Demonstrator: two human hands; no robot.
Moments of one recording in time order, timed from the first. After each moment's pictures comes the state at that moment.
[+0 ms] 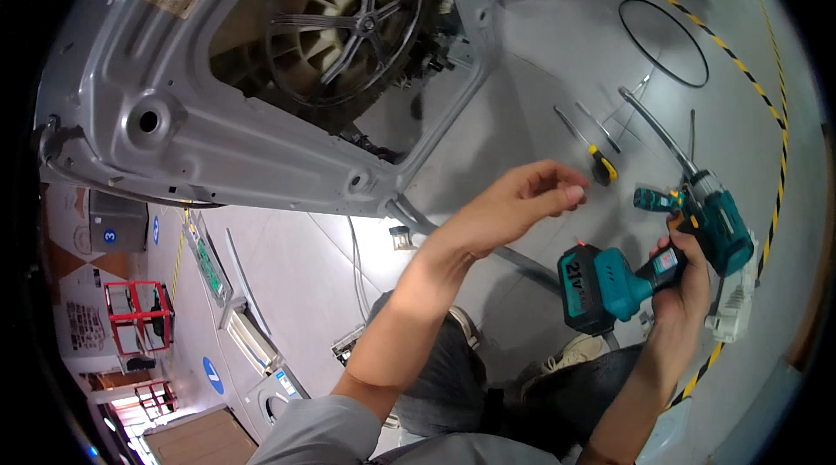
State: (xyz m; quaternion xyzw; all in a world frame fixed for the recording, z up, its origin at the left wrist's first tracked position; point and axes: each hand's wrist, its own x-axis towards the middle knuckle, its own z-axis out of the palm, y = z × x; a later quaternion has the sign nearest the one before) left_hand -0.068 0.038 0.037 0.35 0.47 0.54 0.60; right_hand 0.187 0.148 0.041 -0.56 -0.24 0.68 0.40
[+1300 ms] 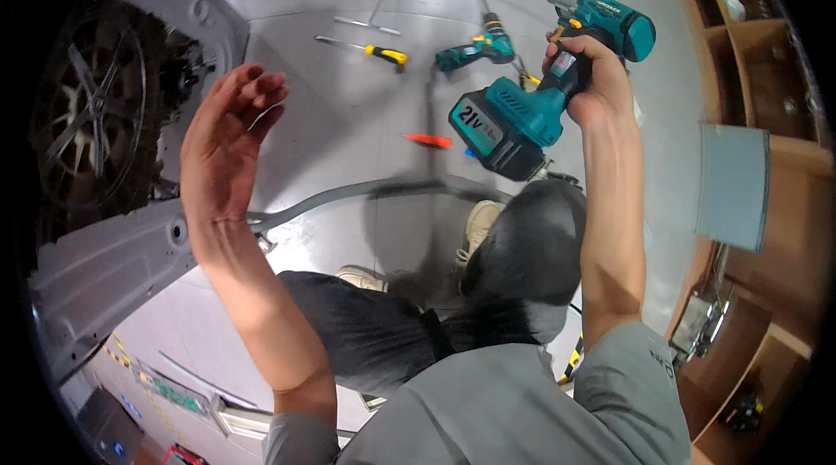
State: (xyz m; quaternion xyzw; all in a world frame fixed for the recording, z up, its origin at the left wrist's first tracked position) left_hand -0.081 0.046 0.057 0.24 0.46 0.63 0.57; right_hand 0.276 0.197 0.070 -0.55 -0.20 0.64 0.50
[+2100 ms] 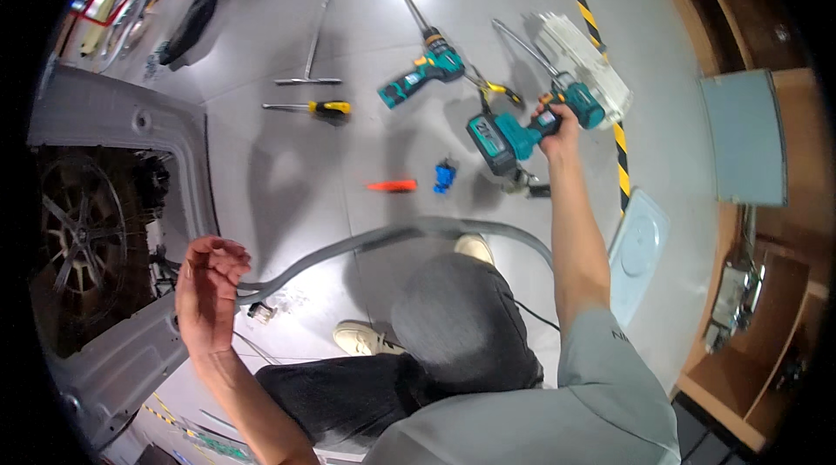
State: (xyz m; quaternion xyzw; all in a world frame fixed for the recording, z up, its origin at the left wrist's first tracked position) left_hand -0.036 0.020 0.040 0.32 0.47 0.56 0.60; right_hand 0.510 0.232 -0.213 -0.44 -0.03 0.63 0.64
